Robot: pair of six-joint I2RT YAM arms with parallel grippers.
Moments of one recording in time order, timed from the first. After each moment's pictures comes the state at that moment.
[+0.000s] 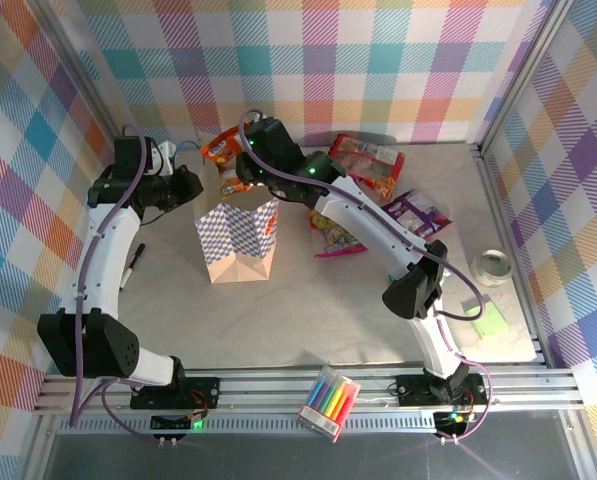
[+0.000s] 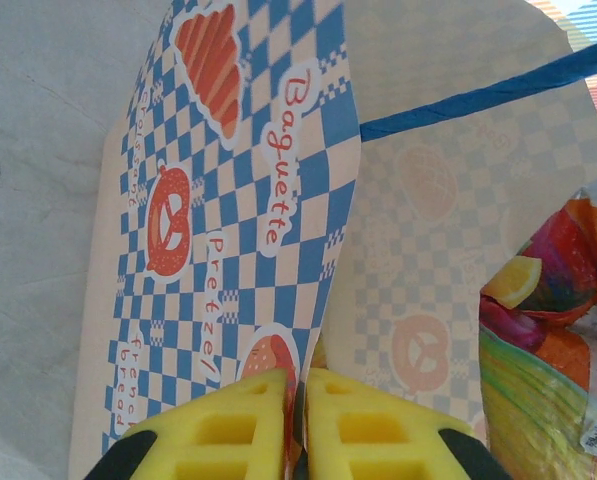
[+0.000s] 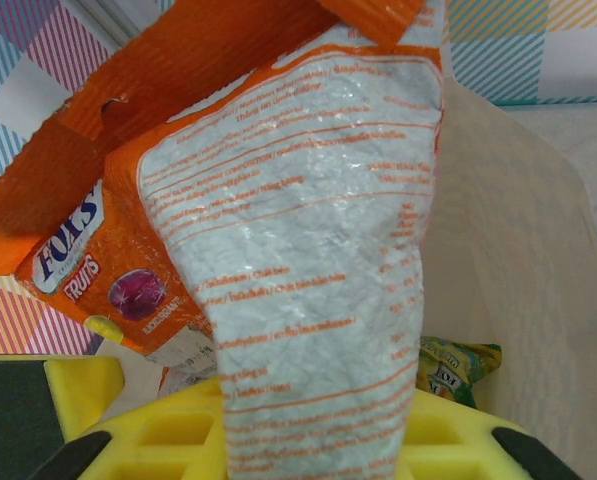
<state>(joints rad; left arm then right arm) 0.02 1.43 1.48 -0.84 0.39 -0.42 0.88 2.13 2.42 -0.84 0.20 0.60</state>
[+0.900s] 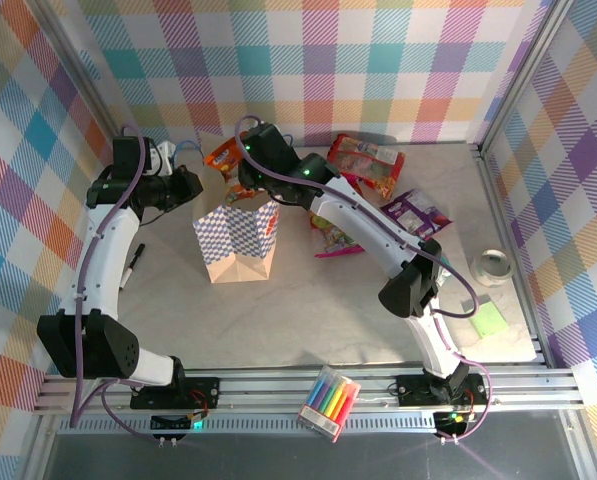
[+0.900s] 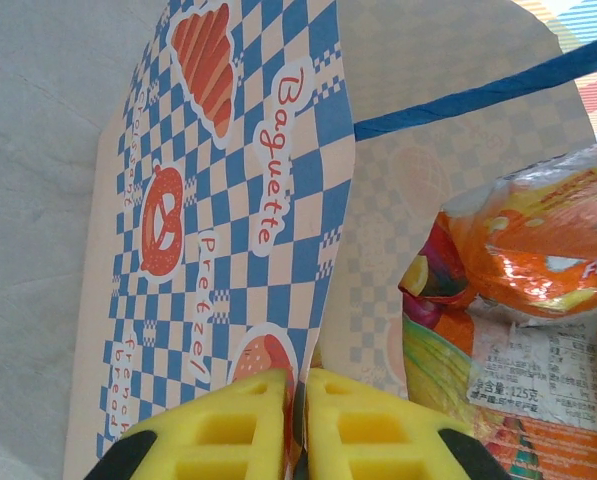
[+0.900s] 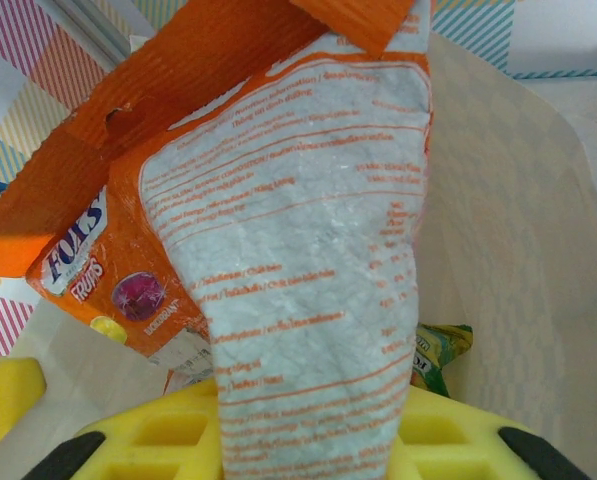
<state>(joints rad) 0.02 1.42 1.48 -0.84 0.40 -0.42 0.88 2.17 2.42 -0.88 0.23 0.60</state>
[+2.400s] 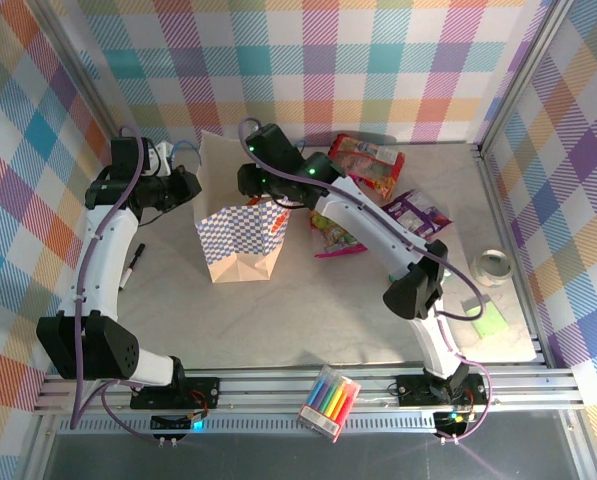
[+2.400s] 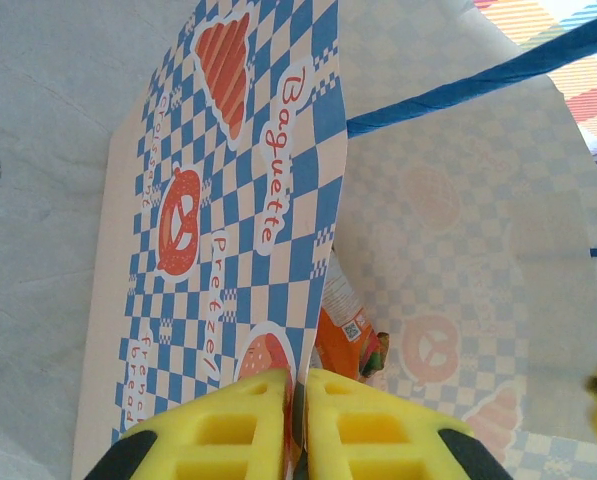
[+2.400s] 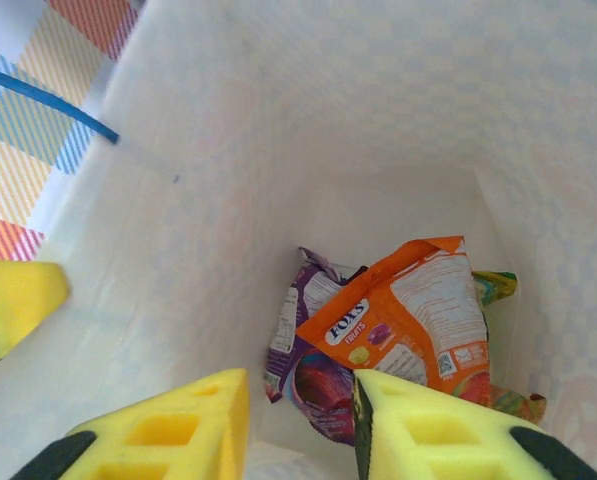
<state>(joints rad) 0.03 1.42 1.48 -0.84 0.40 -0.43 0.88 2.11 2.39 -0.96 0.12 0.59</state>
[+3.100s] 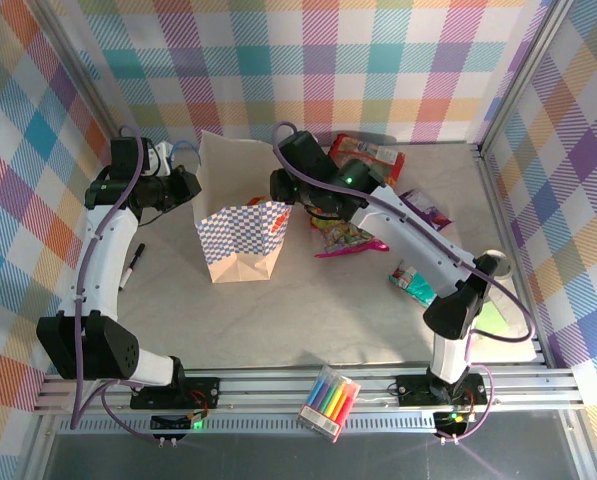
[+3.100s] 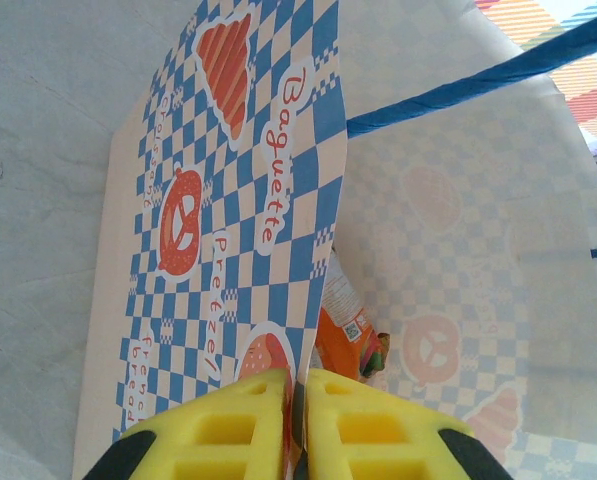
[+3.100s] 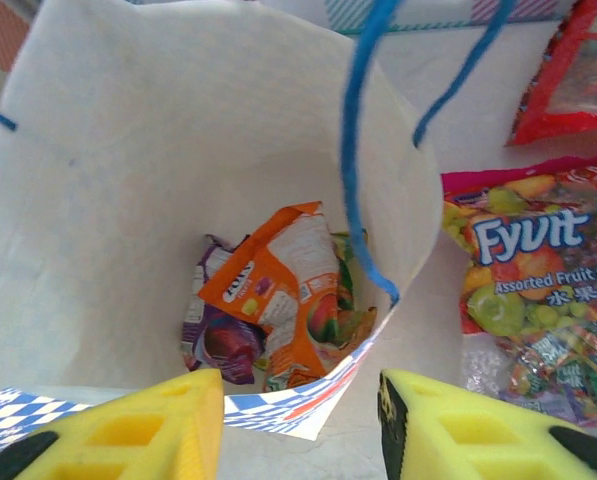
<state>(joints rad) 0.03 1.42 1.48 -0.85 0.40 -0.43 0.88 1.84 2.10 -1.01 0.29 0.63</state>
